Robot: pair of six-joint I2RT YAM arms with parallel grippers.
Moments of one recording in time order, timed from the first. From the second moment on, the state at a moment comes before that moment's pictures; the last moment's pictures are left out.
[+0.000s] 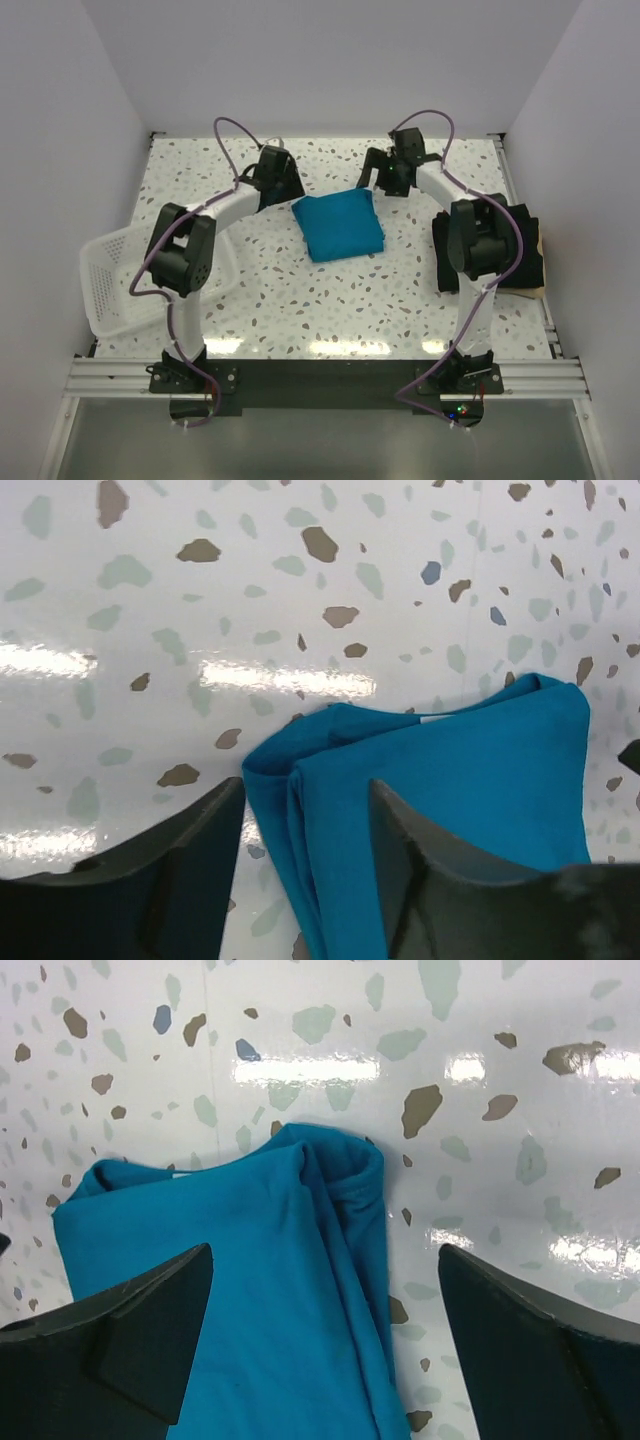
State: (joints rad) left arm -0.41 2.01 1.44 -0.16 -0.07 -0.60; right arm 0.23 2.13 1.67 -0.43 -0.18 0.45
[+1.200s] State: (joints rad) left arm -0.37 2.02 1.28 -0.11 0.26 -0.57; right arm 0.14 2.00 1.33 -0.36 -0.53 0.32
